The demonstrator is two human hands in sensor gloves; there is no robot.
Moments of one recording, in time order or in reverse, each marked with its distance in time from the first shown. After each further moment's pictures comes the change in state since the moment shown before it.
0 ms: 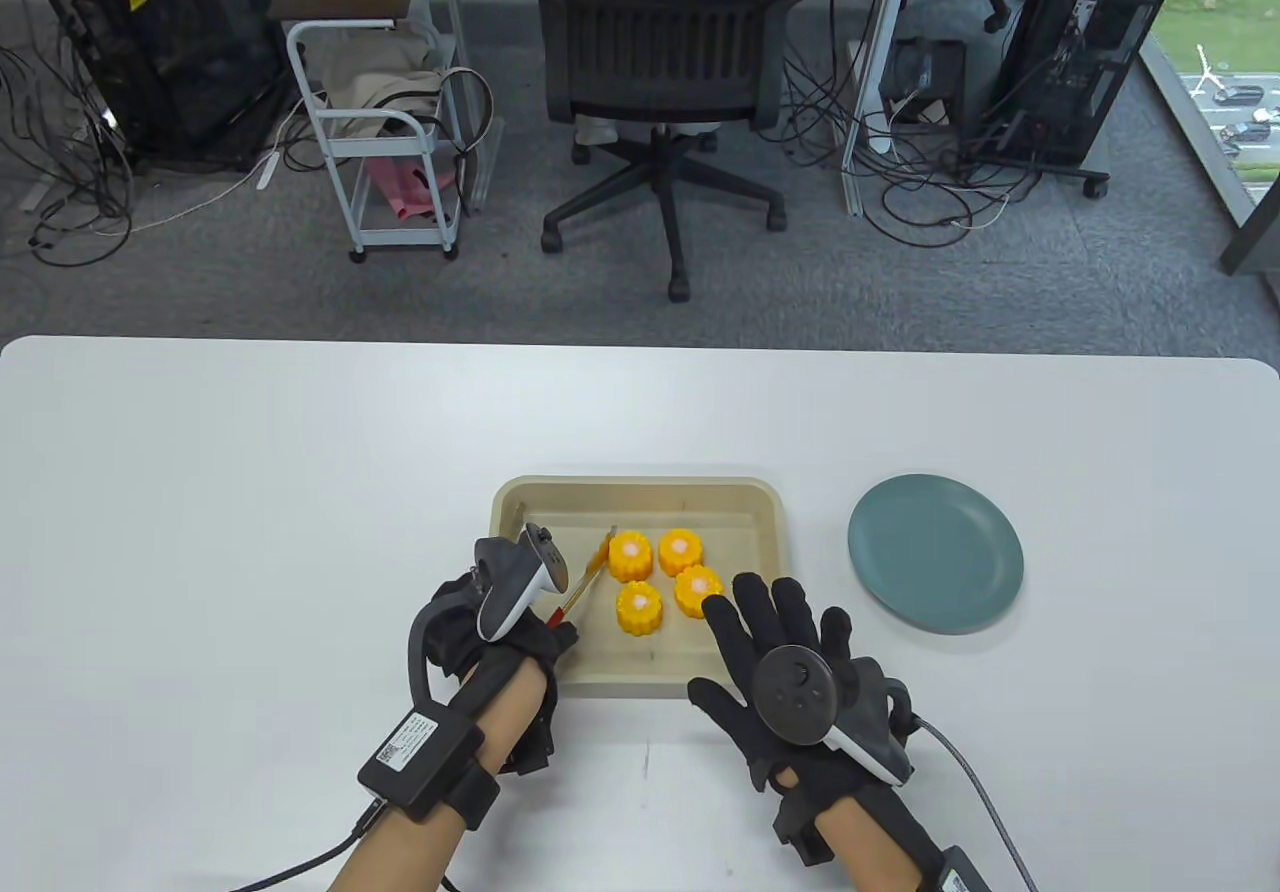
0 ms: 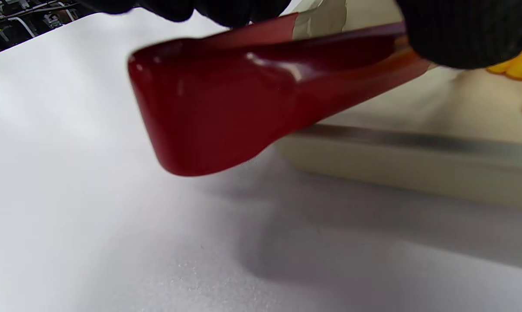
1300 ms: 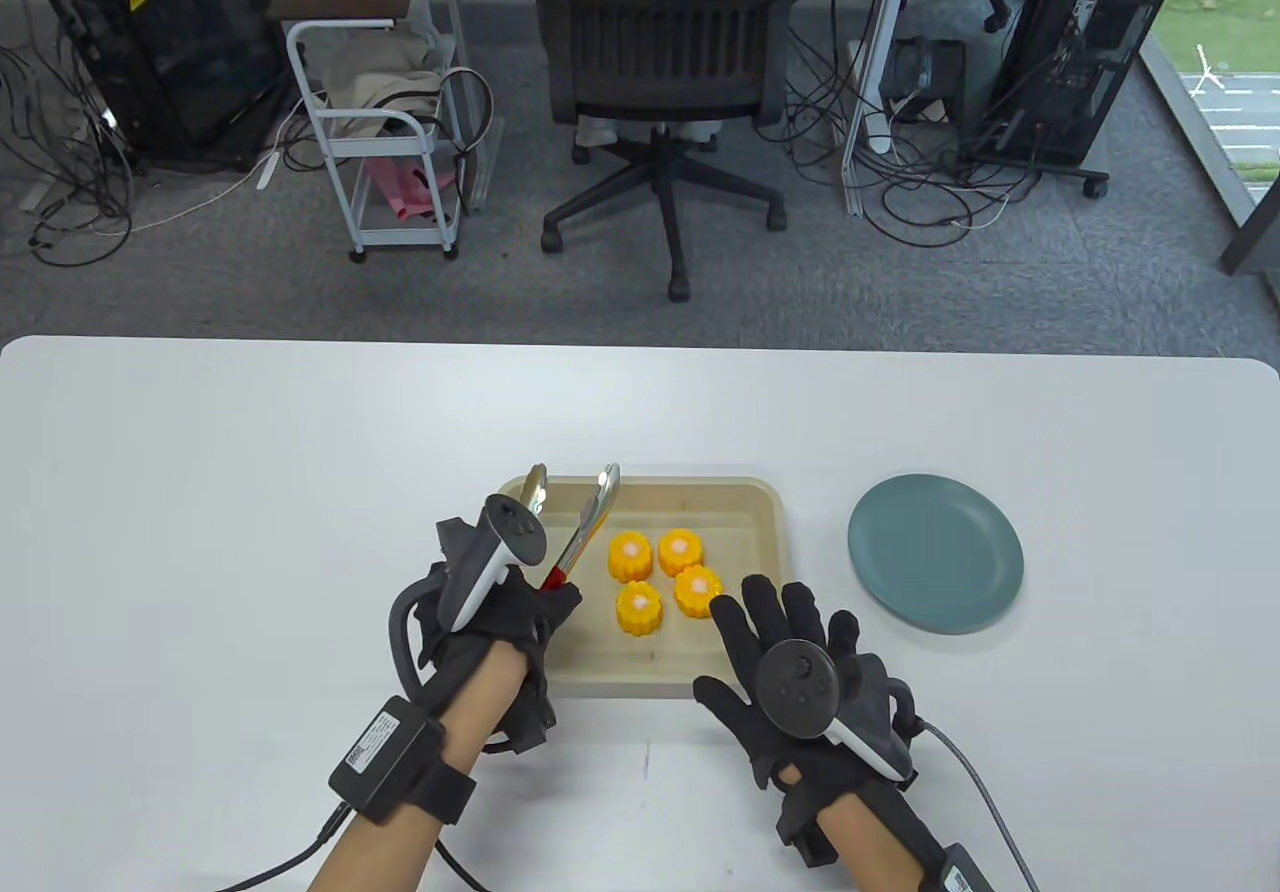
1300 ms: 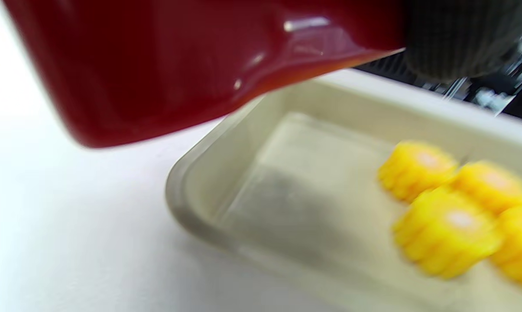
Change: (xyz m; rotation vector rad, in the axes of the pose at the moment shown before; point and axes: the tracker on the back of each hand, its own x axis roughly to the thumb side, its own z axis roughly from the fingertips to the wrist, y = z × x) left_hand -0.026 0.047 0.029 0.086 -0.189 0.329; right_hand -0.003 0.000 -0.001 0.037 0.039 -0.005
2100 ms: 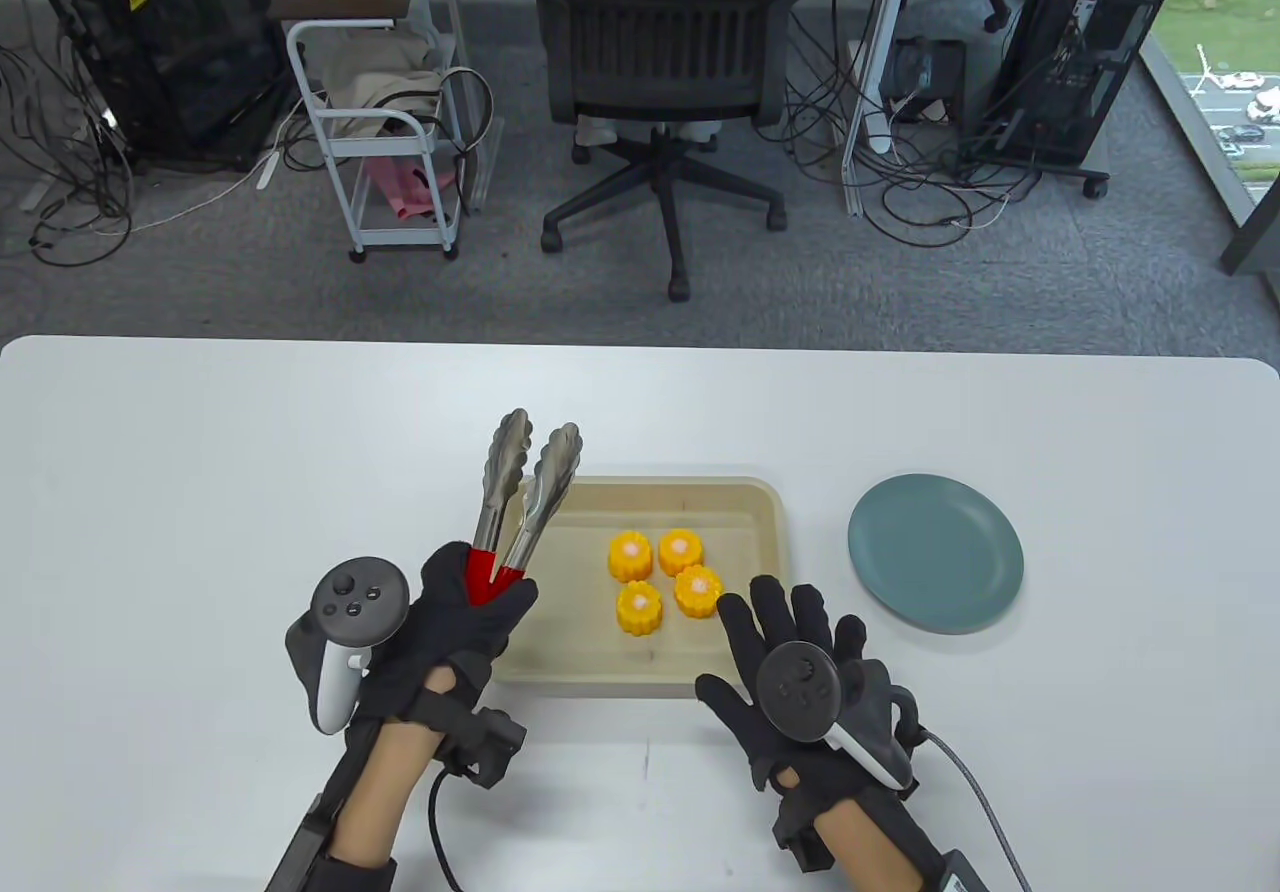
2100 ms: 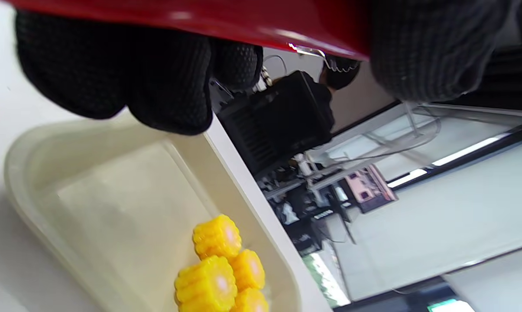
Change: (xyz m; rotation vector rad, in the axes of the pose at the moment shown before) left_hand -0.079 -0.017 0.014 0.068 -0.493 0.748; right_hand 0.001 -0.001 0.004 -0.018 0.043 -0.009
